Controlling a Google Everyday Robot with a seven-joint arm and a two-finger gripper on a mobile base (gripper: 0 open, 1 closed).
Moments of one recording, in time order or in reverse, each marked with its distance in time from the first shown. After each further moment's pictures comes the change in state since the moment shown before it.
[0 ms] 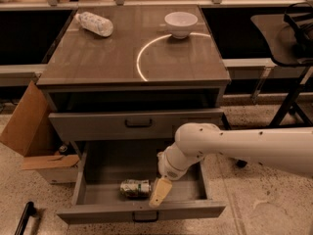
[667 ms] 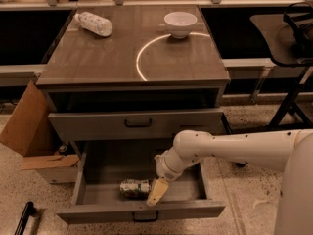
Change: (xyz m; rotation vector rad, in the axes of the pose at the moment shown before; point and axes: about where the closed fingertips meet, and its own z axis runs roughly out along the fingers) arm 0.012 -0.030 0.058 -0.008 -0.056 -0.006
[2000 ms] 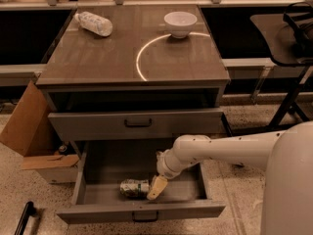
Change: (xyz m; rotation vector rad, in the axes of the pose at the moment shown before) arm 0.011 -0.038 0.024 0.105 -0.015 -0.017
